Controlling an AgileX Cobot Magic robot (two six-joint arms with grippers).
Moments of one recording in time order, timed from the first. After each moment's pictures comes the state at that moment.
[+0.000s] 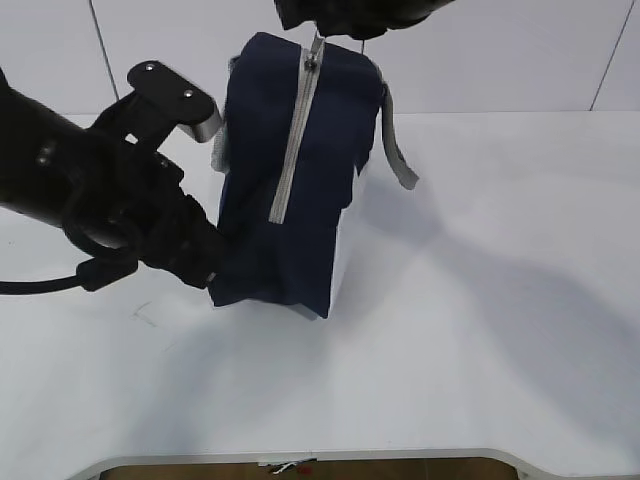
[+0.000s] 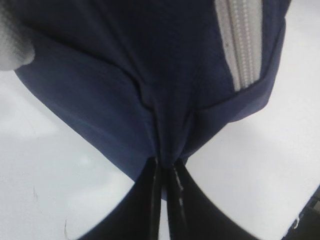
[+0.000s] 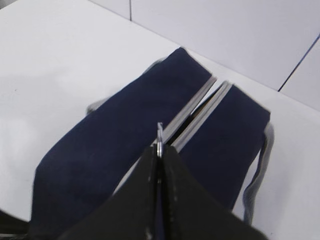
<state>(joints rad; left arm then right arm) -0.61 1.52 -0.97 -0.22 0.42 0.38 0.62 1.60 -1.49 -0.25 0.56 0.20</state>
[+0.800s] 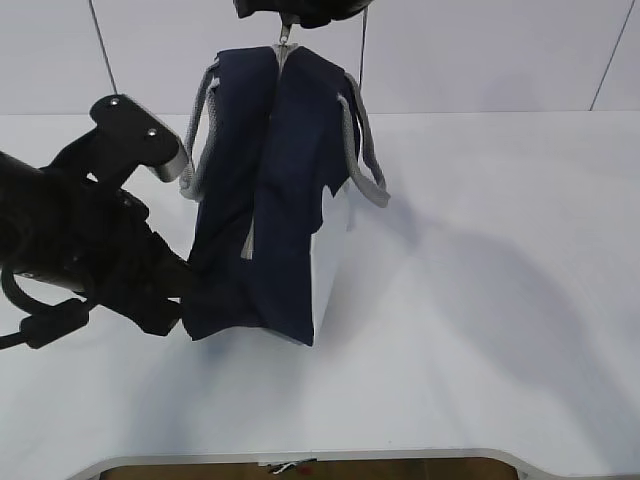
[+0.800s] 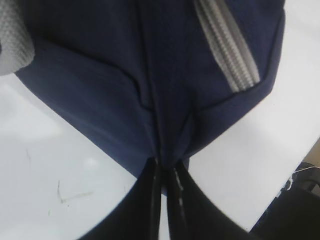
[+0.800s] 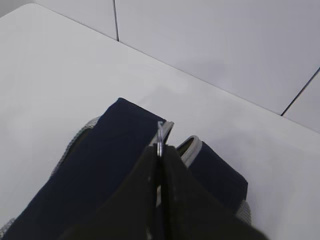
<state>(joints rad) -0.61 1.43 -0.84 -0.22 0.41 0.38 0.58 1.84 -1.75 -0.26 0.54 0.21</state>
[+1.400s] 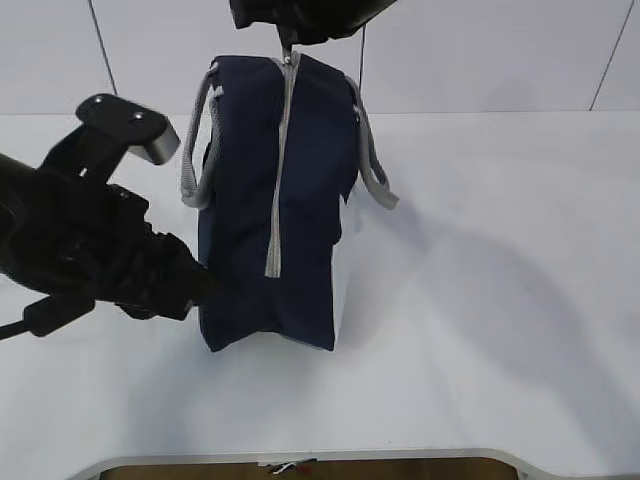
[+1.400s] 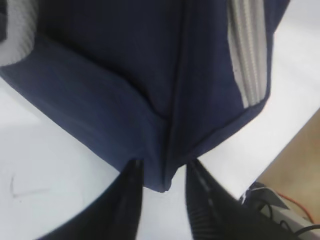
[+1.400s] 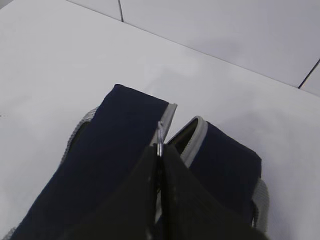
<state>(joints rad) -0.61 1.41 -0.82 -0.41 0.40 0.38 0.58 1.86 -1.75 -0.17 0.59 0.21</state>
